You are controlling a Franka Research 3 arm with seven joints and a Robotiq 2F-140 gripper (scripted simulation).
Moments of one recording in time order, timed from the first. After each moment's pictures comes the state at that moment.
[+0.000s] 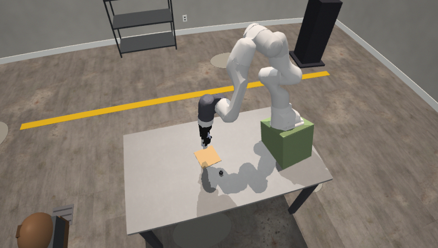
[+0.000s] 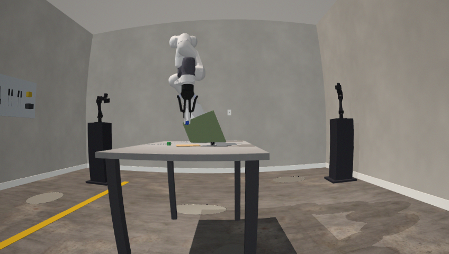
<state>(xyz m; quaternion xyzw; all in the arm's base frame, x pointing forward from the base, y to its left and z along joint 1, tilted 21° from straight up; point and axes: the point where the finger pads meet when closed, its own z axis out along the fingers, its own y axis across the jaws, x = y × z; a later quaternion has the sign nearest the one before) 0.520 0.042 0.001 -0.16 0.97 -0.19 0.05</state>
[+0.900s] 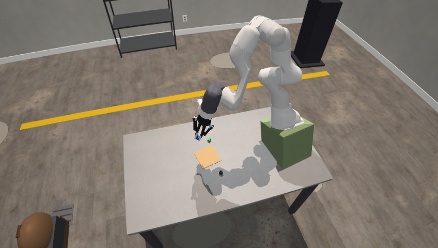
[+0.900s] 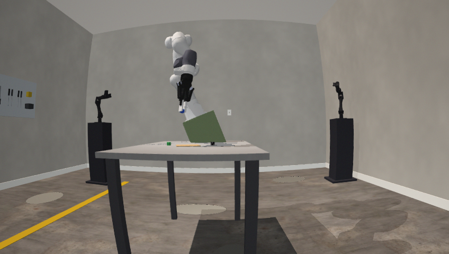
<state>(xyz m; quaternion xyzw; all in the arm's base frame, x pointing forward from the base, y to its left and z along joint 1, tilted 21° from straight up) 0.544 0.050 0.073 -0.46 0.85 -0.26 0.05</state>
